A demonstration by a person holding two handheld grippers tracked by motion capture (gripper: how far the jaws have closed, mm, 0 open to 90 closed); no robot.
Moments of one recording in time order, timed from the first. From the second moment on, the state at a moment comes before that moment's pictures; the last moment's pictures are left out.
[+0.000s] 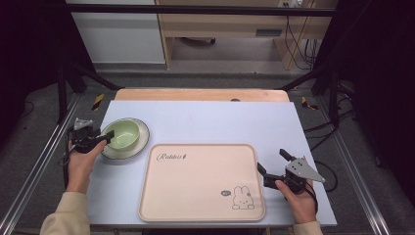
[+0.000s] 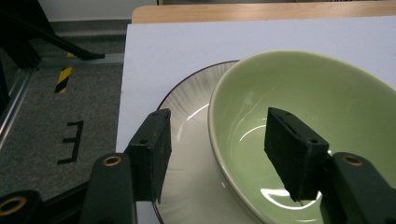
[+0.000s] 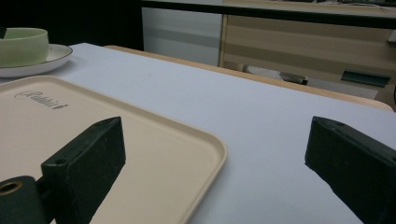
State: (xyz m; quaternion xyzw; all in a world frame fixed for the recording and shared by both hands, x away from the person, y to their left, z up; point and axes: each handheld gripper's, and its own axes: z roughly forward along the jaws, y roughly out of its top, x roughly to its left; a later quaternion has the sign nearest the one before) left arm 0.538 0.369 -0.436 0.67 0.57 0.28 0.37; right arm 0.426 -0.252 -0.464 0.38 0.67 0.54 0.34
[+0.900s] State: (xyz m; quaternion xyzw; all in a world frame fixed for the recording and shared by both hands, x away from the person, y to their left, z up) left arm 0.551 0.366 -0.446 0.68 0.60 0.23 0.35; right arm 0.426 -0.253 -0.464 0.39 0.67 0.54 0.32
